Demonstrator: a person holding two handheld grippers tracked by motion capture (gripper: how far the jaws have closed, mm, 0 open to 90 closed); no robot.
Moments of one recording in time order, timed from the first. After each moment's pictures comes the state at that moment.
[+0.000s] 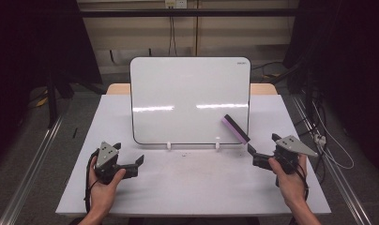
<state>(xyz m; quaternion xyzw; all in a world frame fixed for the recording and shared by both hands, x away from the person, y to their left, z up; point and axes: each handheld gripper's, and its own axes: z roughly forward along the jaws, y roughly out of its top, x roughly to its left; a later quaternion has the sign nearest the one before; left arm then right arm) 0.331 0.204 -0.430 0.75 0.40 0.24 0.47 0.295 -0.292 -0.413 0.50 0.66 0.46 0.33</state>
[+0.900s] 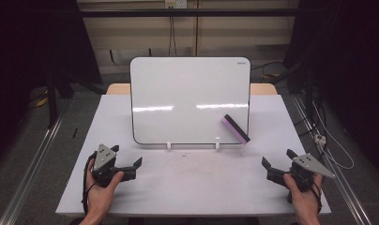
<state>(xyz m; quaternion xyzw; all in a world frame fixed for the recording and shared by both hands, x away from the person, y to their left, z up) 0.325 0.209 -0.431 0.75 0.41 0.24 0.47 0.257 -0.325 -0.443 0.54 0.63 0.45 0.34</state>
